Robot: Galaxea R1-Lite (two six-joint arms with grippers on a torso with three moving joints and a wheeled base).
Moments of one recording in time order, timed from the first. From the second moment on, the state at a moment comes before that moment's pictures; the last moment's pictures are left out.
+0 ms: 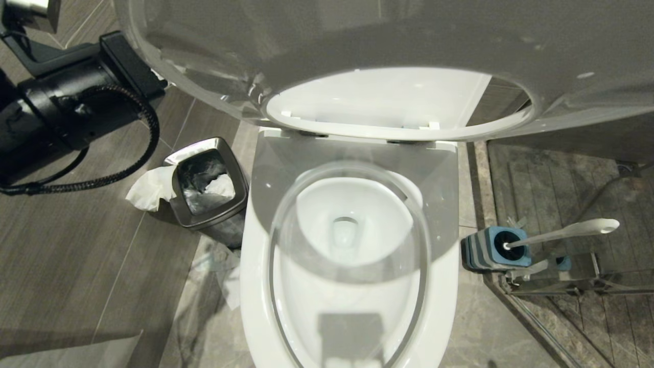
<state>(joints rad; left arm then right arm) -0.31 1.42 -1.04 -0.71 -0.44 -0.43 0.00 0.00 0.00 0.01 0.01 -0.04</state>
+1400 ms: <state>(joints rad) -0.39 1.08 -0.59 -0.64 -0.38 -0.38 0.00 0.00 0.00 0.01 0.01 -0.04</state>
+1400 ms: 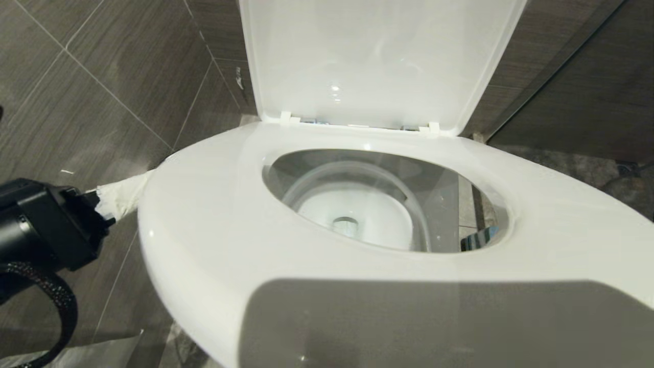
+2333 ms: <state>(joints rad) -0.20 1.44 -1.21 -0.58 -0.35 -0.28 0.00 0.00 0.00 0.01 0.01 -0.04</state>
